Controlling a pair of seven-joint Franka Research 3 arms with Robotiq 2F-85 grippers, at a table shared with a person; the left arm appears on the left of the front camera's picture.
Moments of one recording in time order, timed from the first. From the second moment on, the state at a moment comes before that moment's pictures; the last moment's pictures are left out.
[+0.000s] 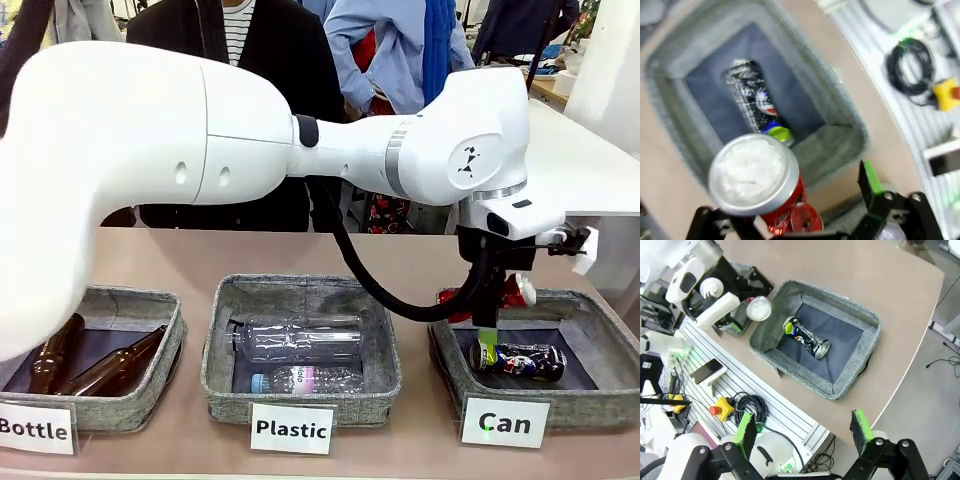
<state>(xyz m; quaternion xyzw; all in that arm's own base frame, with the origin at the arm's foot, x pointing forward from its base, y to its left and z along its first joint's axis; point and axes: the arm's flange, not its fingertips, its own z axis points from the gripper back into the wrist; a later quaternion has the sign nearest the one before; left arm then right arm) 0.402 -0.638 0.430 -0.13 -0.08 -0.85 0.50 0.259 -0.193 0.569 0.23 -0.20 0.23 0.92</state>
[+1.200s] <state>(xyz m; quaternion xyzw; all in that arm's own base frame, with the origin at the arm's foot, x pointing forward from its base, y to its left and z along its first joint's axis) 0.443 -0.653 0.391 -0.14 -0.09 -0.76 0.62 0.259 -0.193 0.570 0.23 -0.20 0.23 0.92</state>
